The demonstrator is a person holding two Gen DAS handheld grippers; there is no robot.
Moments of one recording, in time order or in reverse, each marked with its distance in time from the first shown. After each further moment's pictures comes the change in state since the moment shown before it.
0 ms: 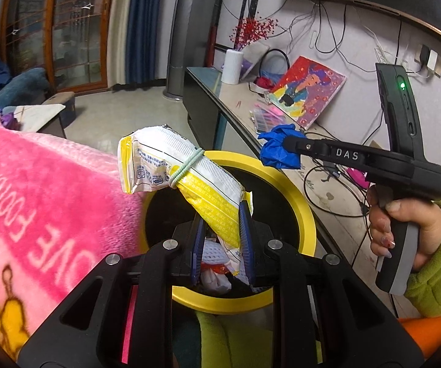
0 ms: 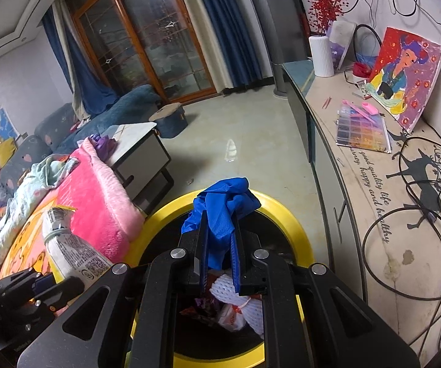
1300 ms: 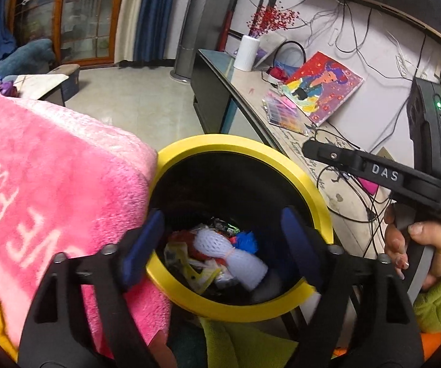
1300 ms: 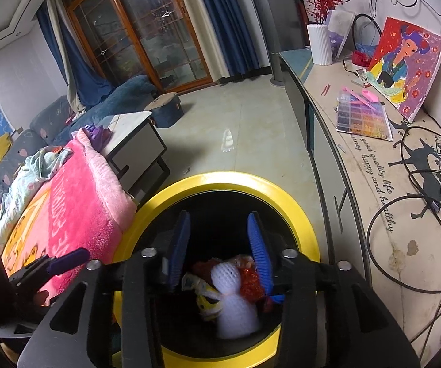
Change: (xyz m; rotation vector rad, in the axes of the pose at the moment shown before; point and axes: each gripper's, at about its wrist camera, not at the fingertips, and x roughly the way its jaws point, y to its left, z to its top) left arm 0.029 0.024 0.000 -0.113 0.059 -0.001; right arm 0.014 0.003 -0.008 -0.005 0.046 -0.019
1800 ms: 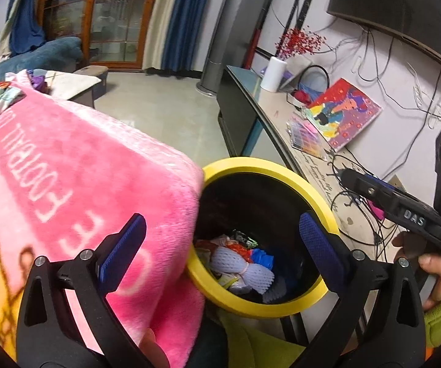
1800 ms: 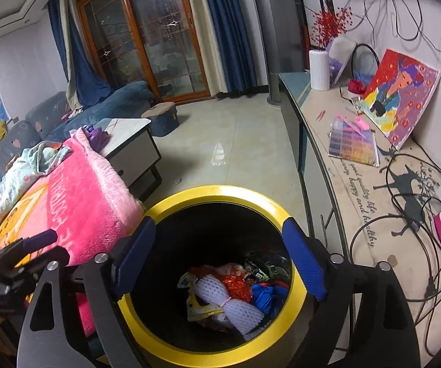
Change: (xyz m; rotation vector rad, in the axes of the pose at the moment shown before) left arm -0.045 0.030 0.008 -0.095 -0.067 0.086; right arm -0.031 0.029 -0.001 -0.089 -0.072 -0.061
